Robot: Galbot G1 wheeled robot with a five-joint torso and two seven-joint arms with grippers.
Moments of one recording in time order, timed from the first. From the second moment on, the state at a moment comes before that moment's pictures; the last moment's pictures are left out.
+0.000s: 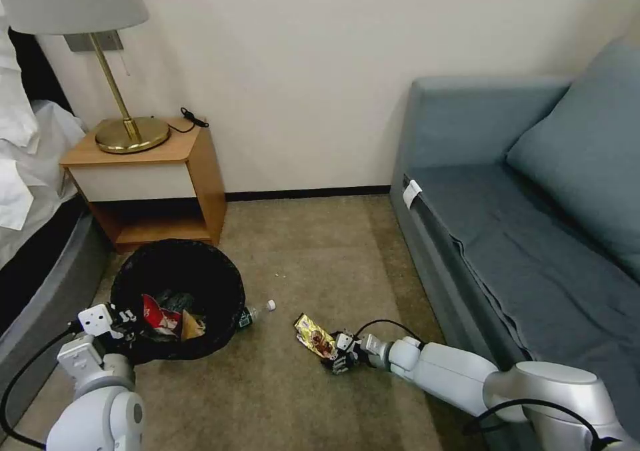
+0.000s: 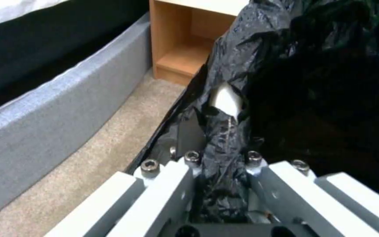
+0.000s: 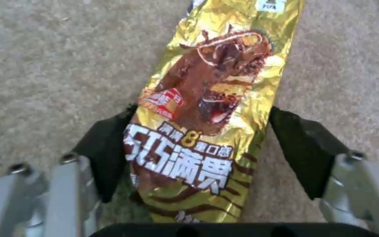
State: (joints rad) left arm 1.47 -1.61 -0.89 -2.15 -0.20 0.49 -0.18; right arm -0.42 1.22 -1.11 0.68 0.63 0.16 -0.28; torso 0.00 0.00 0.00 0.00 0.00
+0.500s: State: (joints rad) left arm 1.47 -1.61 -0.89 -2.15 -0.20 0.49 -0.18; right arm -0.42 1.20 -1.11 0.70 0.63 0.16 -0.30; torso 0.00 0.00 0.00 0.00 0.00
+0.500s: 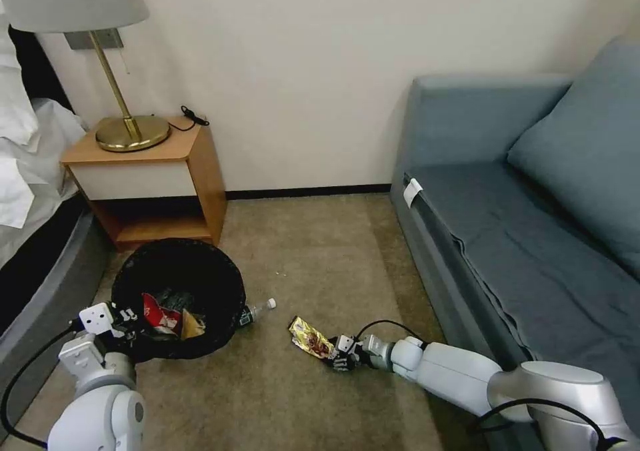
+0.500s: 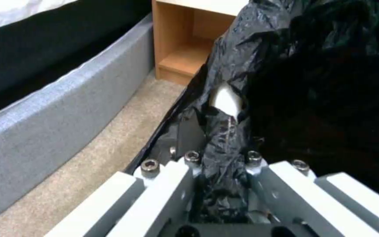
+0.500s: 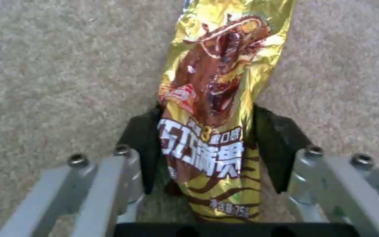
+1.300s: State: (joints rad) left arm 1.47 -1.61 -0.89 -2.16 -0.19 0.49 -0.18; right arm -0.37 1.07 -1.10 0.82 0.69 0.15 -0.28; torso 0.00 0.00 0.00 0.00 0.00
